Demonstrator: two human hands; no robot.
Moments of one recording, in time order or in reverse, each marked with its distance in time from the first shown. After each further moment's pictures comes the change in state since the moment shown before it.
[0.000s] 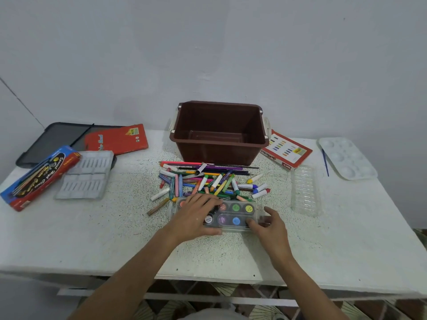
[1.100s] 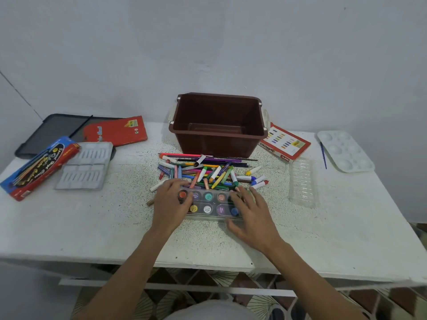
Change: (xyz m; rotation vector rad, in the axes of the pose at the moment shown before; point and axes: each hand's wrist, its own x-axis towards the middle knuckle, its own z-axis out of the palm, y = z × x) left_hand -0.024 0.003 -0.015 -0.190 0.520 -0.499; right_hand -0.002 -0.007 0.014 -0.913 -0.153 -0.699
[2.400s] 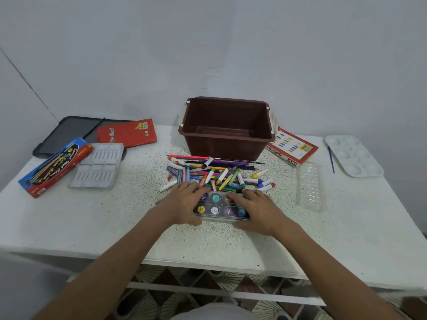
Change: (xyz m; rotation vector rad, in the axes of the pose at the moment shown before) left_hand 0.025 -0.004 -0.023 0.572 -0.661 0.430; right_hand 0.036 0.006 -0.029 -0.159 -0.356 -0.125
